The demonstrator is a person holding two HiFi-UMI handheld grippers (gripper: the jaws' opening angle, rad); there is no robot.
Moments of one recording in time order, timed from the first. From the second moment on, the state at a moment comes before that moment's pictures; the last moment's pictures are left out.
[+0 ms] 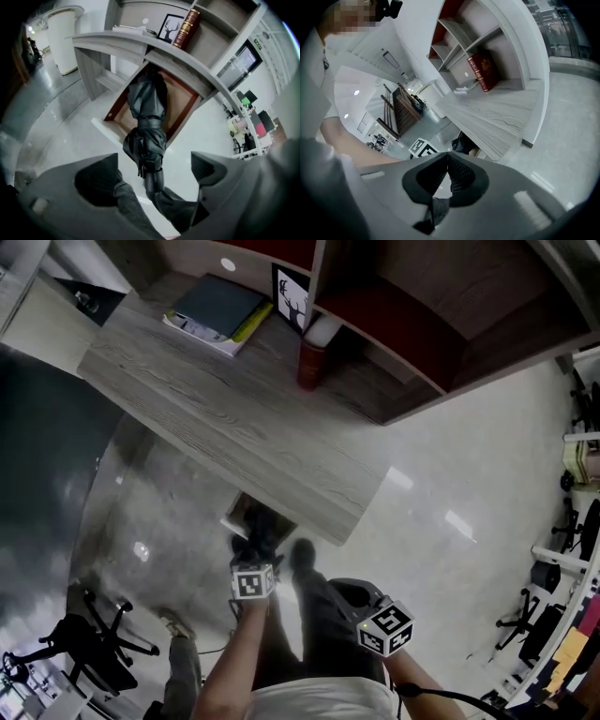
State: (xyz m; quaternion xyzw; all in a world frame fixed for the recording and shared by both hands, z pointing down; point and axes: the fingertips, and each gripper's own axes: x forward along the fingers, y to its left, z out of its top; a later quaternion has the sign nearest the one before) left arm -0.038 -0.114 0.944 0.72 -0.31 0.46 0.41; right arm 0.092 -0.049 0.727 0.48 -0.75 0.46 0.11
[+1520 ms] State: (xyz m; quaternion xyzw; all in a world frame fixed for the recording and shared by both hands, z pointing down) left arm -0.174 -0.037 0.570 0.85 -0.38 0.21 0.29; right arm -0.040 0.022 0.523 0.44 -0.82 0.35 0.09
